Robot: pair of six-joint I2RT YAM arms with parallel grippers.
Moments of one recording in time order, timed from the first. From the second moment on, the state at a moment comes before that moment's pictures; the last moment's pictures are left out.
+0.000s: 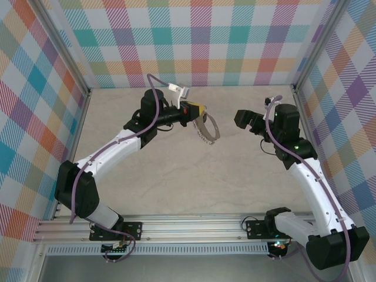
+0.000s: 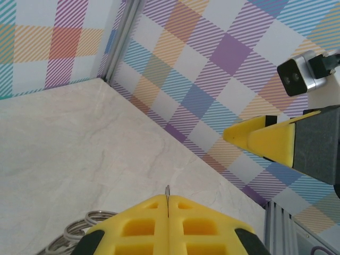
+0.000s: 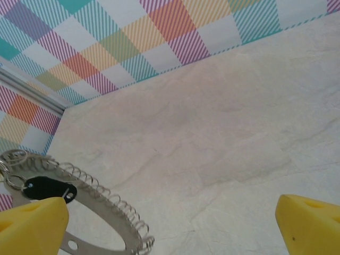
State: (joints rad) left arm -0.55 1.53 1.26 0.11 0.57 -0.37; right arm 0.23 1.02 1.05 -0.47 -0.20 0.48
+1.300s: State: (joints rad) left arm -0.51 1.71 1.45 0.34 0.79 -0.56; right arm 0.42 1.09 0.89 -0.11 -0.44 0.73
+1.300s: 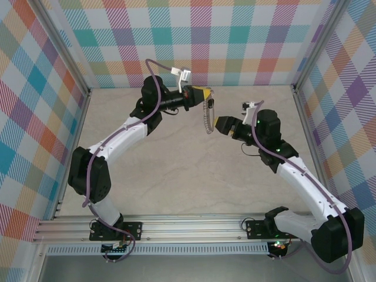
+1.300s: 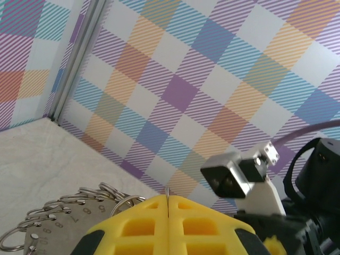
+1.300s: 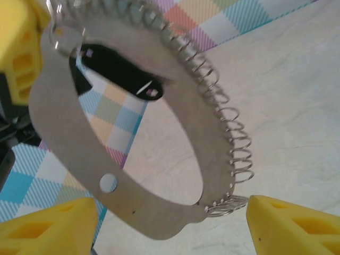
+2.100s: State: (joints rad) left arm -0.51 1.76 1.45 0.60 0.79 -0.80; right arm 0.42 1.07 1.01 -0.20 -0.31 0.58
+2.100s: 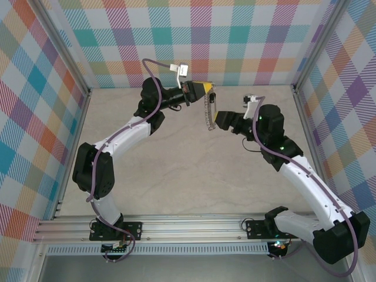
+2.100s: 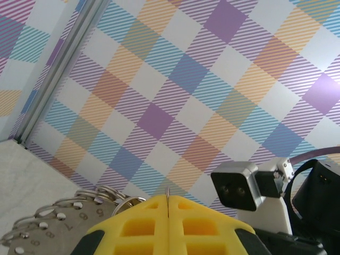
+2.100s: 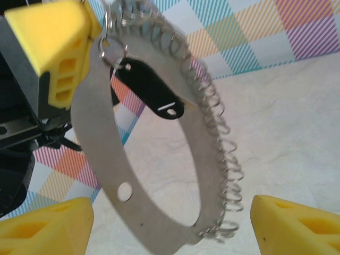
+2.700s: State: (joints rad) left arm -0.51 1.78 1.46 0.74 0.83 -0.93; right arm 0.35 1.09 1.08 -0.17 -0.50 0.53
